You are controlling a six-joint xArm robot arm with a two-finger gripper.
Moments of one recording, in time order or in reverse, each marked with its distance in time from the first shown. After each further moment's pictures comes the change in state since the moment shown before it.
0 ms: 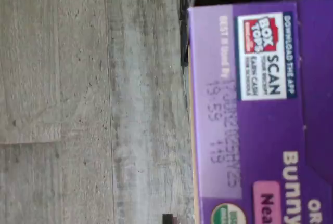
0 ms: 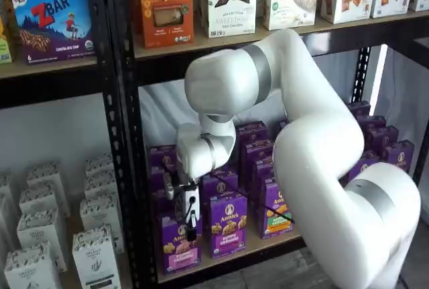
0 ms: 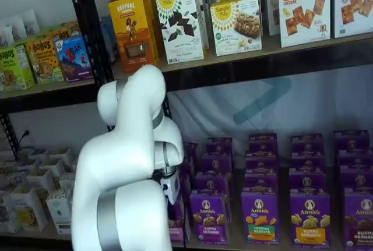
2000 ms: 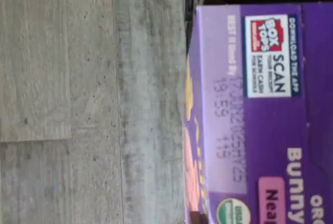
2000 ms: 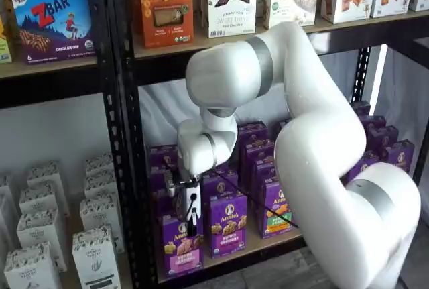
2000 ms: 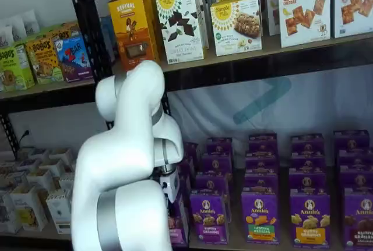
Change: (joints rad) arm -0.001 -0.055 0.063 0.006 -0.004 -0.006
